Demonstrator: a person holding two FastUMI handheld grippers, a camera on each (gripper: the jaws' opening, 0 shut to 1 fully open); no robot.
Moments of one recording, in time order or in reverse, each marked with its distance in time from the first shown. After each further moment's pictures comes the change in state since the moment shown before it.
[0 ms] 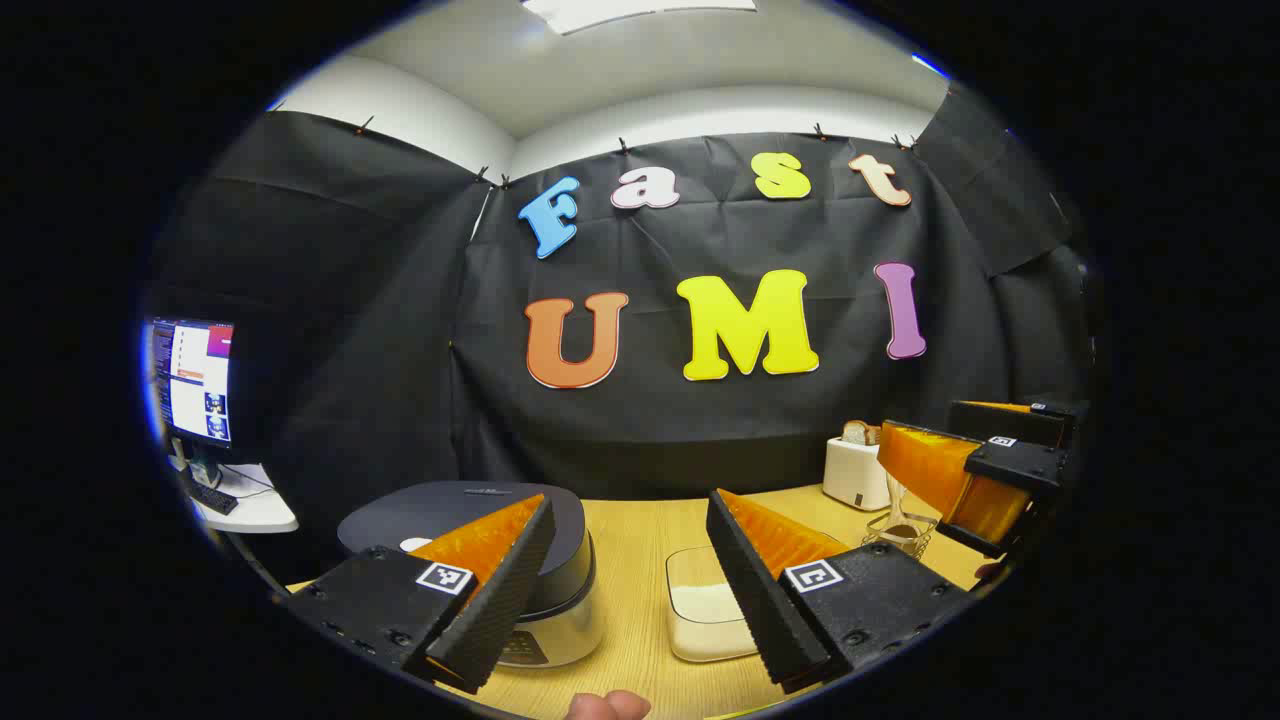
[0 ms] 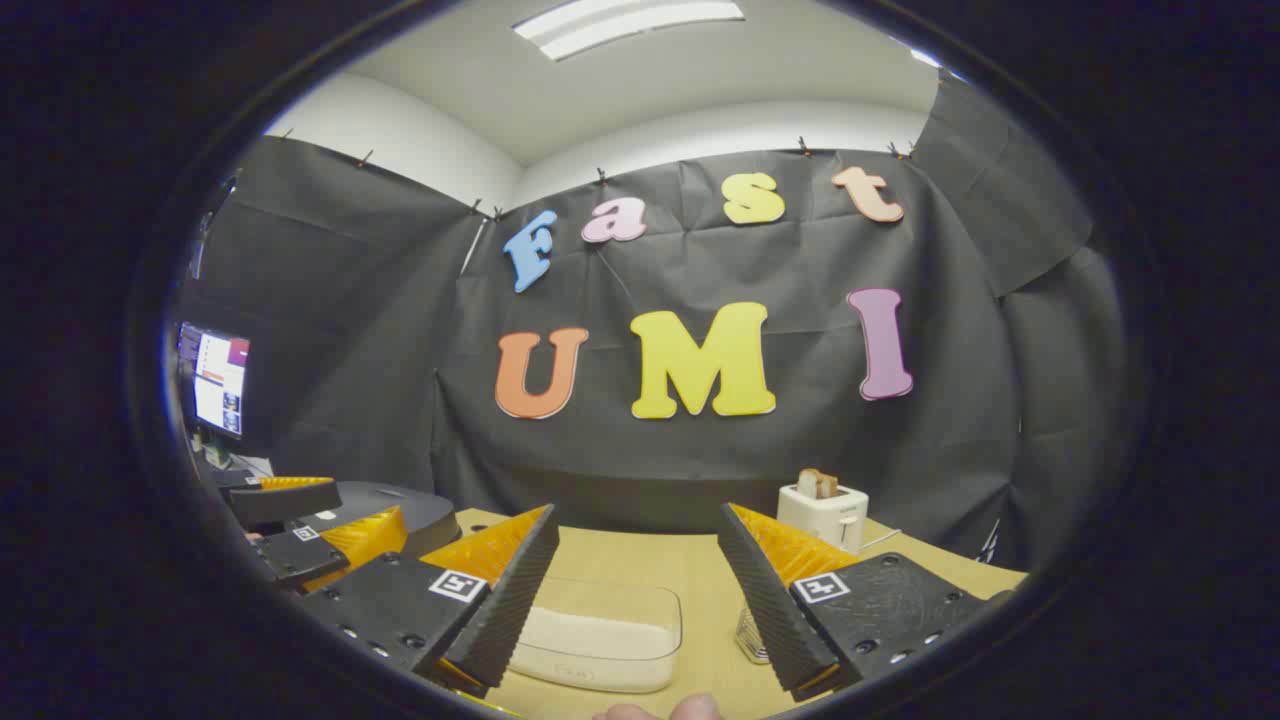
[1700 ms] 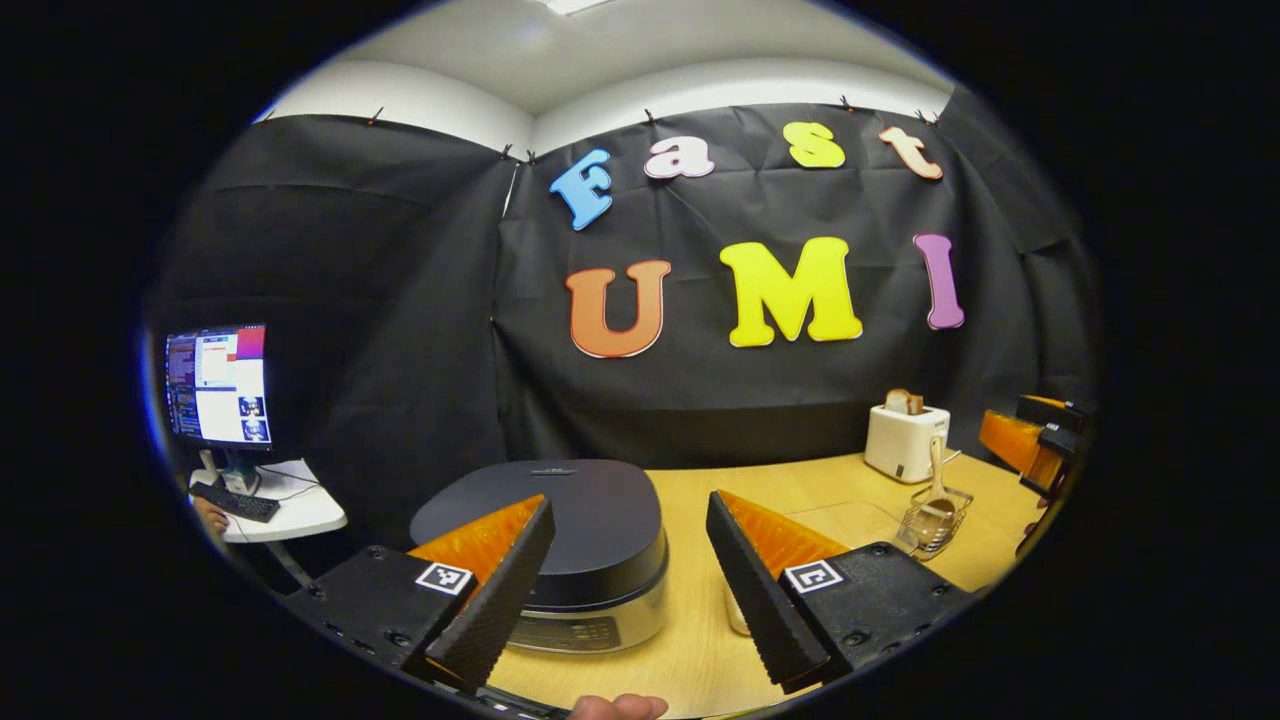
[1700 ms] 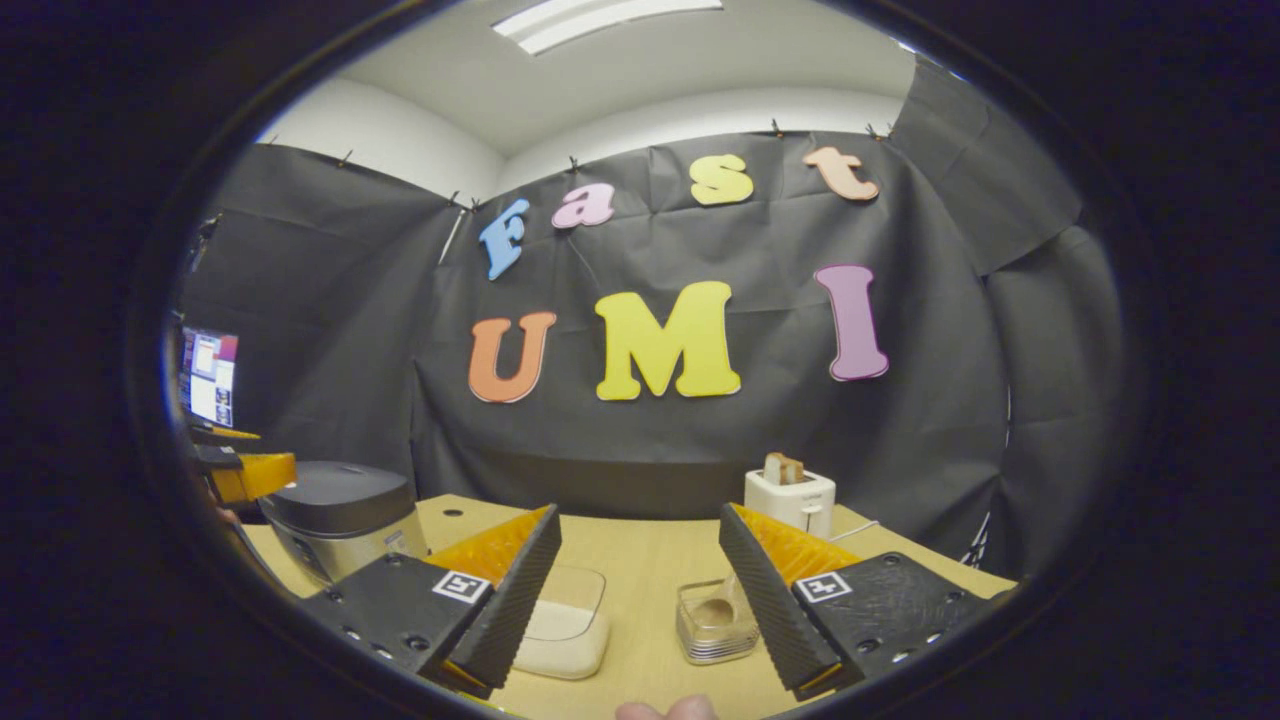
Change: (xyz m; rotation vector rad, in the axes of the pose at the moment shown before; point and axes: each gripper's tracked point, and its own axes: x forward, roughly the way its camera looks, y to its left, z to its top) left arm -0.017 0.067 -0.009 0.065 0.169 0.112; right arm 0.004 -0.095 -0.027 0.004 0.052 -0.055
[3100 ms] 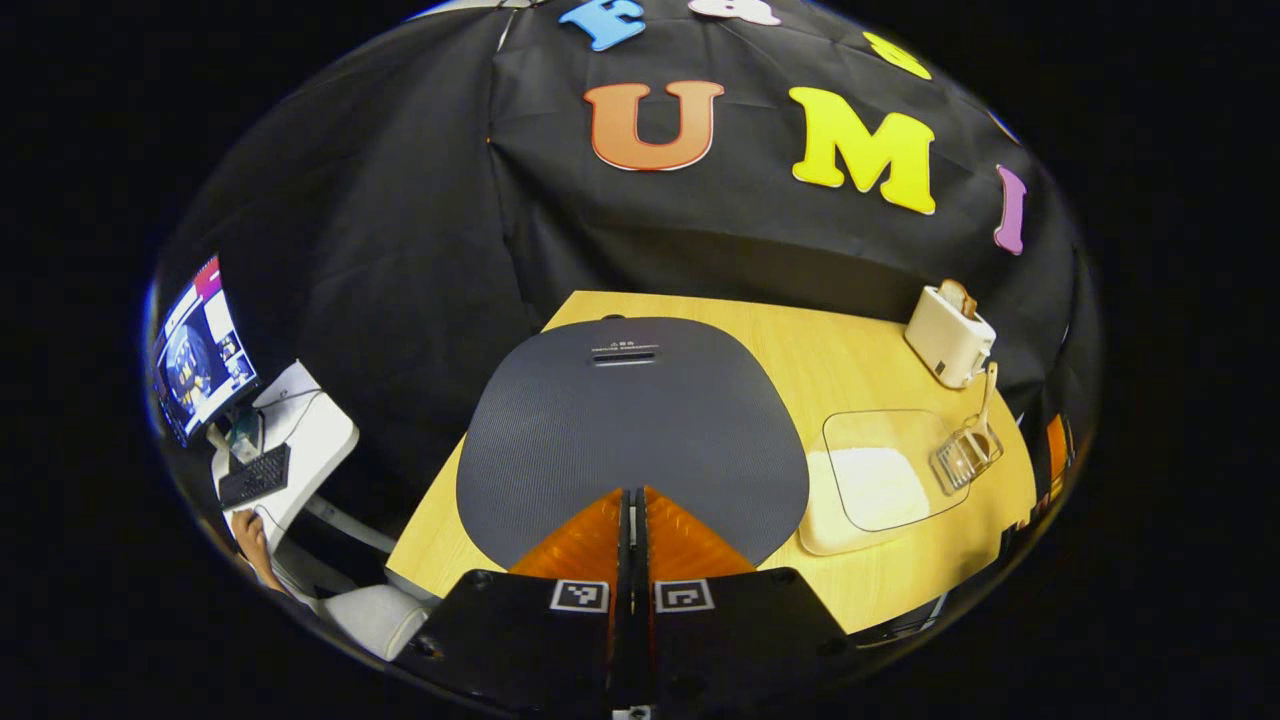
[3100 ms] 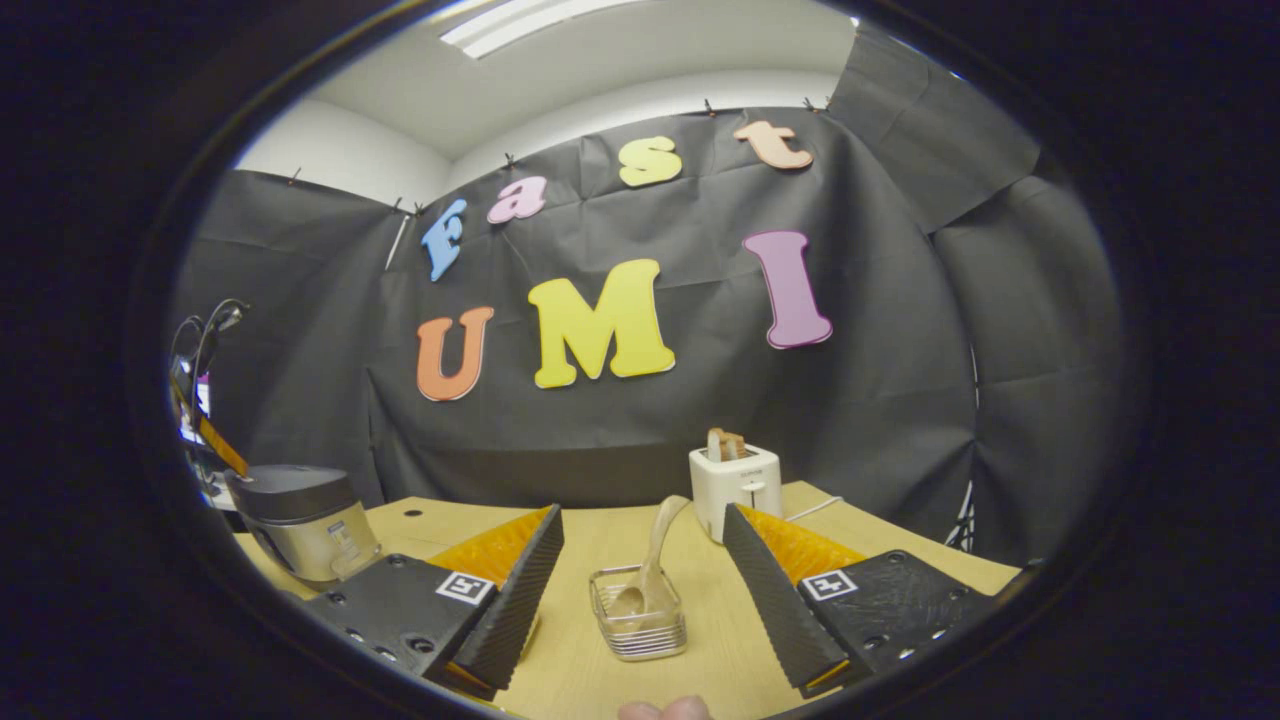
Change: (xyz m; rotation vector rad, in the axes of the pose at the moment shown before) left arm 0.038 0.059 -0.057 -0.023 0.637 -0.037; right arm 0.007 -0.081 -0.025 0.088 0.013 -0.085
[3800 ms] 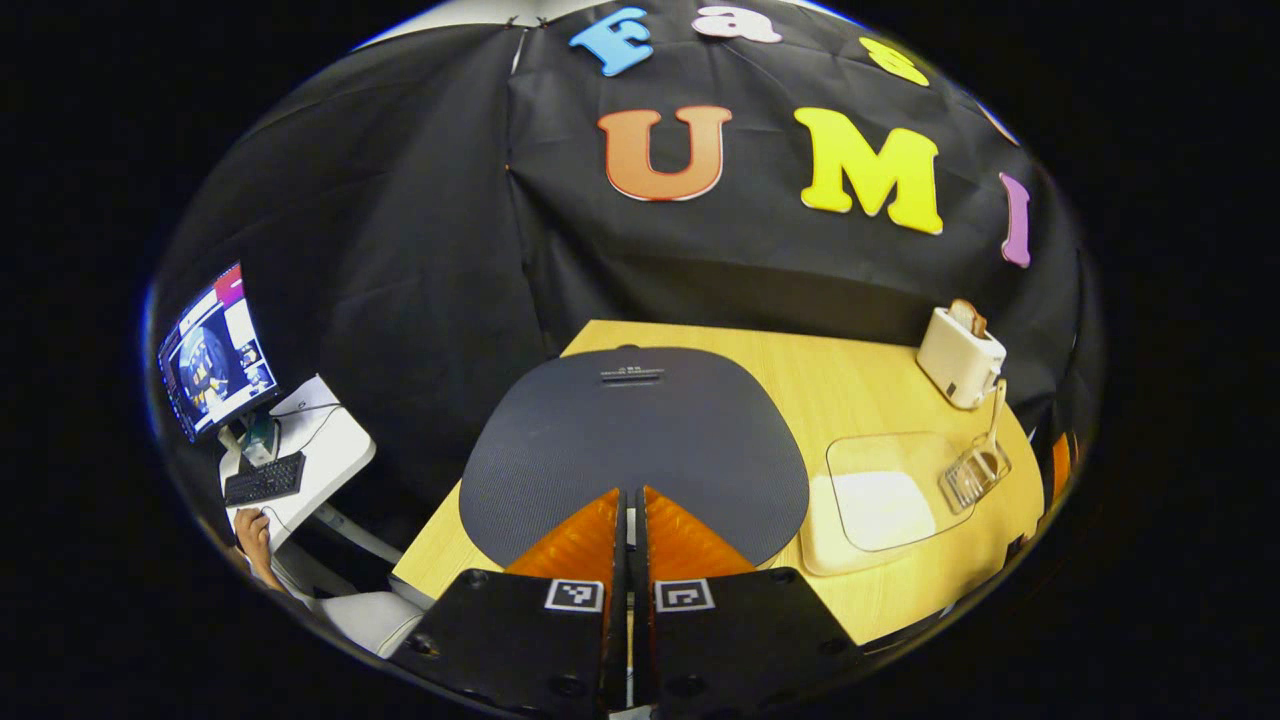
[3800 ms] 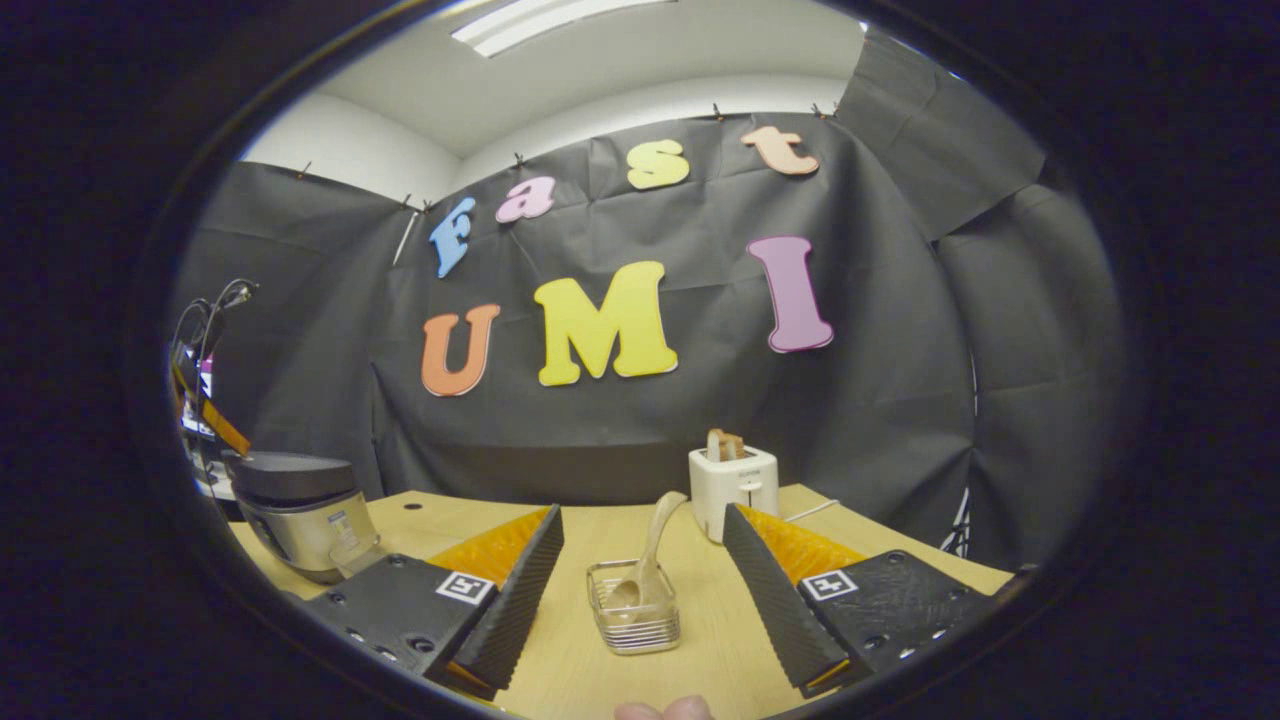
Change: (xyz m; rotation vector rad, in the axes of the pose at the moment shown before) left arm -0.019 0.003 0.041 -0.085 -0.203 0.050; right arm -0.013 -0.007 0.005 -0.032 -0.026 -0.008
